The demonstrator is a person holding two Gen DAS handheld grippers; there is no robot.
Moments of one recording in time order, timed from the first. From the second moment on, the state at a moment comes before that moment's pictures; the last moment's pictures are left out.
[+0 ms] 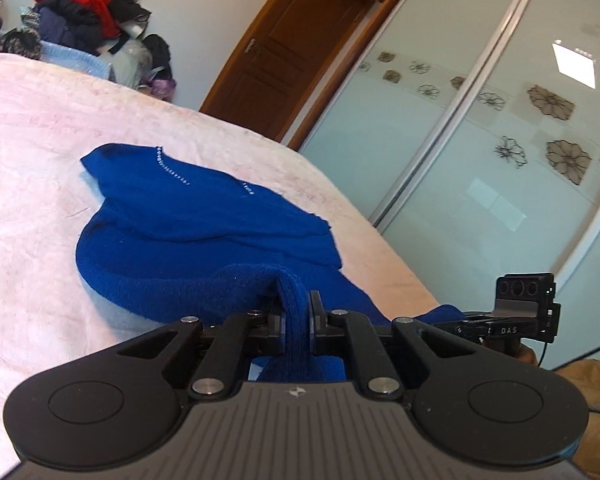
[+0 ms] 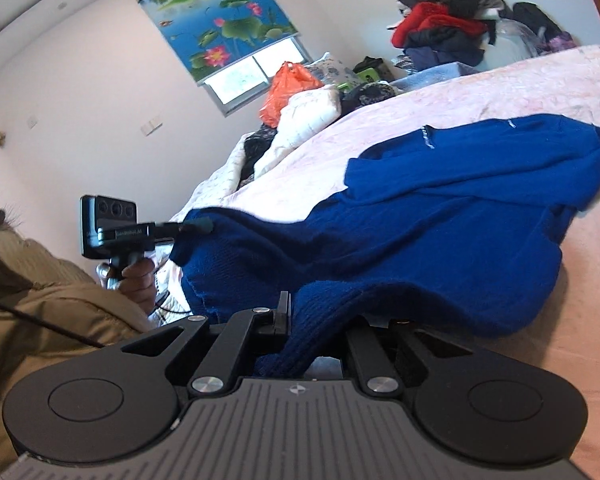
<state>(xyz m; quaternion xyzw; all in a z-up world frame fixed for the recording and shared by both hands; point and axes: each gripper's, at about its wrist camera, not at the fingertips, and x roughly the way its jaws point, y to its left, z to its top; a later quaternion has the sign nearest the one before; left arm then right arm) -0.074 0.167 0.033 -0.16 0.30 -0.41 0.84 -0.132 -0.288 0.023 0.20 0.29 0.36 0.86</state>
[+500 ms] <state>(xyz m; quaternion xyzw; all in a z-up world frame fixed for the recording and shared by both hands) -0.003 0.152 0.035 -0.19 0.34 -0.33 0.86 -0.060 -0.295 0.000 0.29 0.28 0.26 0.87</state>
